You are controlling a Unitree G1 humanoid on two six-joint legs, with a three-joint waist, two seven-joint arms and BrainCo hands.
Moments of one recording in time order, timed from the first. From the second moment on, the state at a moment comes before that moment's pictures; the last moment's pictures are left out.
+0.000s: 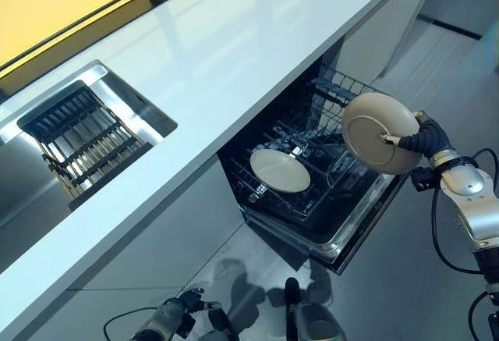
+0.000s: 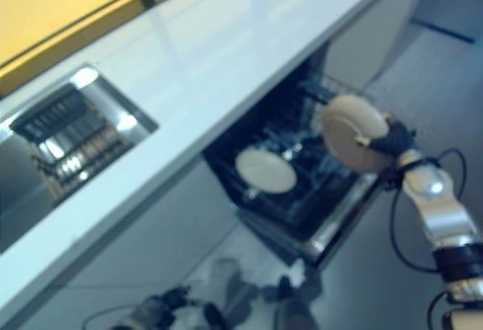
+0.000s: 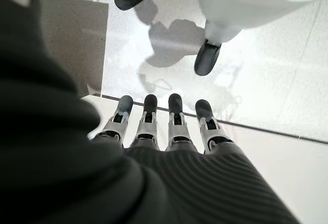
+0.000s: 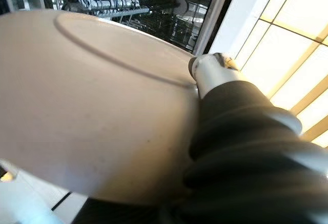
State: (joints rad) left arm -0.16 0.24 -0.39 1.11 0.10 0.03 -0.09; right arm -0.38 -0.87 0.09 0.15 0.24 0.12 -0.01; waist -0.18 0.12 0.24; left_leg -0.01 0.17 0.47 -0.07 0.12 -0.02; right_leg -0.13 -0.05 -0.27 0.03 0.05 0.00
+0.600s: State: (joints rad) left arm -0.22 0.25 -0.42 1.07 0.09 0.06 -0.07; right arm -0.46 -0.74 0.17 0.12 0.19 0.11 -0.20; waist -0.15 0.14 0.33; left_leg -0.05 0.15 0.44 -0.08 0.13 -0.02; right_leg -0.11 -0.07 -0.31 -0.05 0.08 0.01
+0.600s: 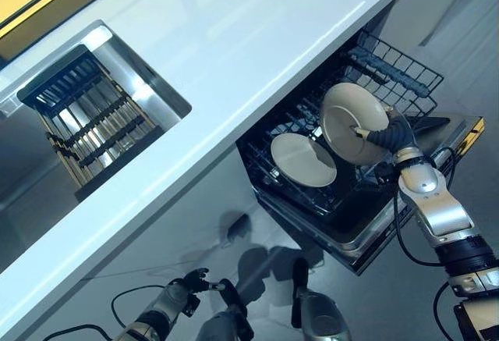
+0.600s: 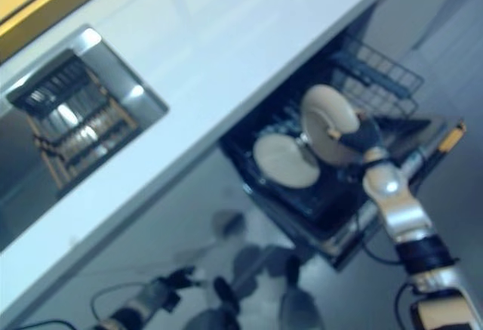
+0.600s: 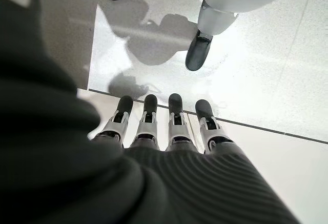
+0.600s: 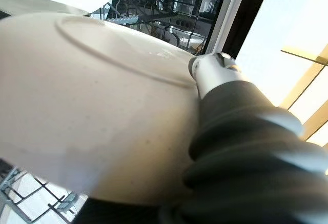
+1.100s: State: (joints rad) left arm -0.22 0.25 -0.41 1.08 0.09 0.06 -0.07; right arm -0.51 -0.74 0.18 0.12 0.01 0.12 -0.23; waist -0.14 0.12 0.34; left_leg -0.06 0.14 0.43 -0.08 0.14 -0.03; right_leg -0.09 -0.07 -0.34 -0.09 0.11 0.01
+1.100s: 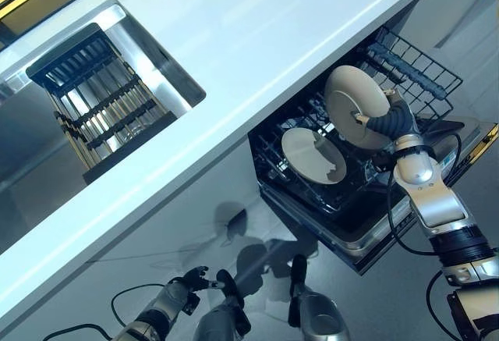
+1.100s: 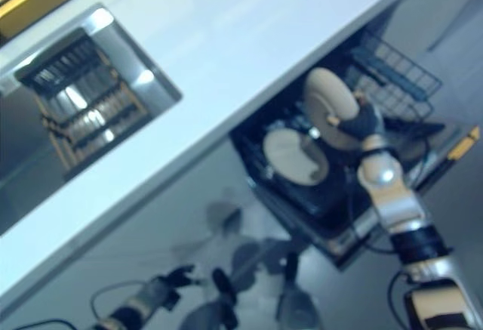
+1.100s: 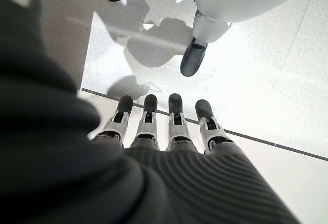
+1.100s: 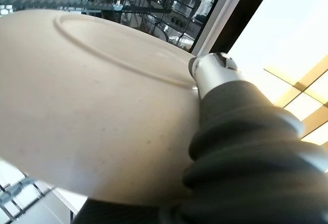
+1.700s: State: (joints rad) left arm -0.21 0.26 -0.41 1.07 0.10 0.05 -0.07; right arm -0.52 -0.88 0.17 0.08 -0.12 0.14 -0.24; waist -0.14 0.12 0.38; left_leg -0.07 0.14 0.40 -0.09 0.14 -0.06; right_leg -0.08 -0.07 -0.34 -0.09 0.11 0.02
